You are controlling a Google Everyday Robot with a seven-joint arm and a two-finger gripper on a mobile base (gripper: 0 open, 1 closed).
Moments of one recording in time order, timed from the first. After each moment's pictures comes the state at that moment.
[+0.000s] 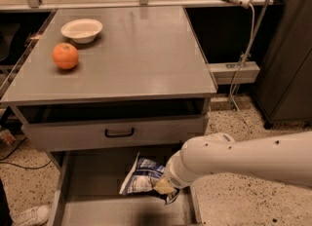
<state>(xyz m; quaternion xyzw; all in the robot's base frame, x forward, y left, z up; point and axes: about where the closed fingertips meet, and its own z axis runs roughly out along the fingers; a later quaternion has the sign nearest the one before) 0.440 -0.036 0.570 -0.49 0.84 0.11 0.18</state>
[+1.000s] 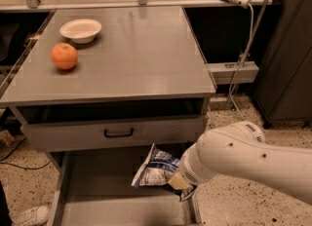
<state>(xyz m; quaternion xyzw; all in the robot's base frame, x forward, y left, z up) 0.426 -0.076 0.637 -0.46 0.87 0.06 0.18</state>
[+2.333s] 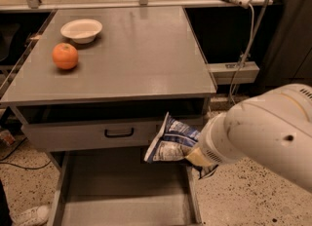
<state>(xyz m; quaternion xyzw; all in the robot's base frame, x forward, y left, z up) 0.427 -0.115 0.774 -0.46 0.86 -0.02 0.24</state>
